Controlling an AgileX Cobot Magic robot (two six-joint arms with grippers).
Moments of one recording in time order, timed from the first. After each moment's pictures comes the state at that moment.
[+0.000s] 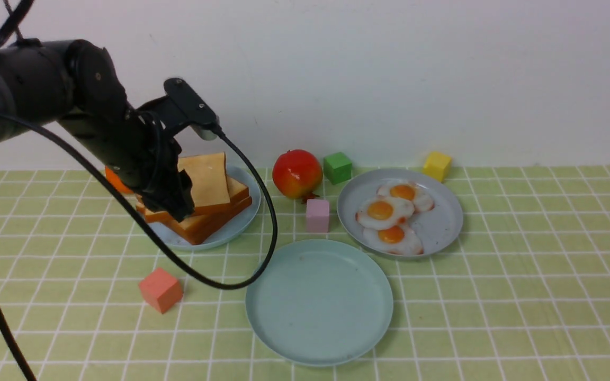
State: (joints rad) right arm 0.28 0.56 -0.84 0.30 1.17 -0.14; left arm -0.20 1.87 -1.47 -0.12 0.73 0.79
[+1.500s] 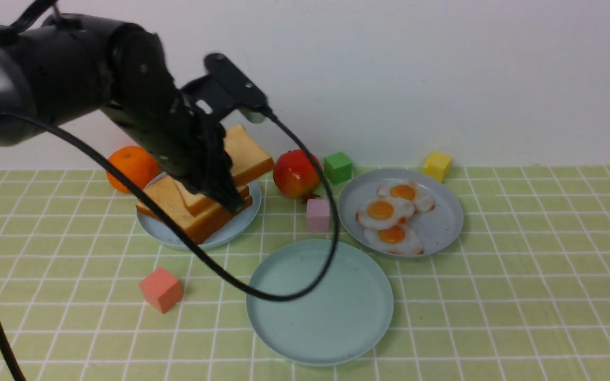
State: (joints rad) right arm 0.28 0.56 -0.84 0.32 1.13 -0.14; left arm -0.44 1.76 -1.48 -0.01 0.81 0.46
